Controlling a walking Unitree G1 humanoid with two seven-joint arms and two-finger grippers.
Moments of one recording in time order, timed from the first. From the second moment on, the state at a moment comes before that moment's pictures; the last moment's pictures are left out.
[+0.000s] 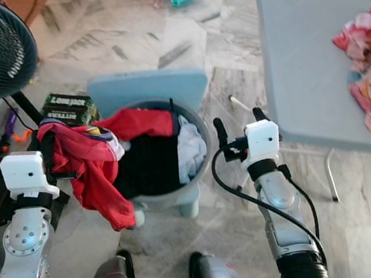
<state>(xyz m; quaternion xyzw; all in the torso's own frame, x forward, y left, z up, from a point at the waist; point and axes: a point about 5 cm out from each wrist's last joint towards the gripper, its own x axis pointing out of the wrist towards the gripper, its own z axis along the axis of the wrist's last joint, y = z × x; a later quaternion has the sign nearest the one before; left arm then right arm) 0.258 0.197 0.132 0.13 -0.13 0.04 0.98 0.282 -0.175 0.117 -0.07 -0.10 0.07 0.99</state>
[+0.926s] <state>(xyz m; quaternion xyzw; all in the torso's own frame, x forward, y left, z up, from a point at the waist) 0.262 0.191 0.135 0.13 -0.14 0.03 0.98 0.289 -0.171 0.117 -0.07 -0.10 0.08 0.99</state>
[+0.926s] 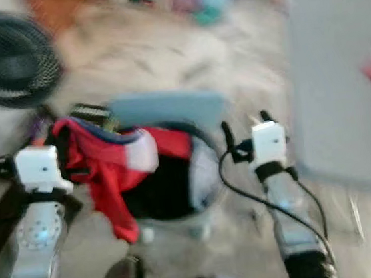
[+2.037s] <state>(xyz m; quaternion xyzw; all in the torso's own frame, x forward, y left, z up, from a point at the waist) 0.368 0.153 0.209 0.18 -0.23 -0.07 0.95 0.279 -0.176 0.109 -0.08 -0.09 0.07 0.99</state>
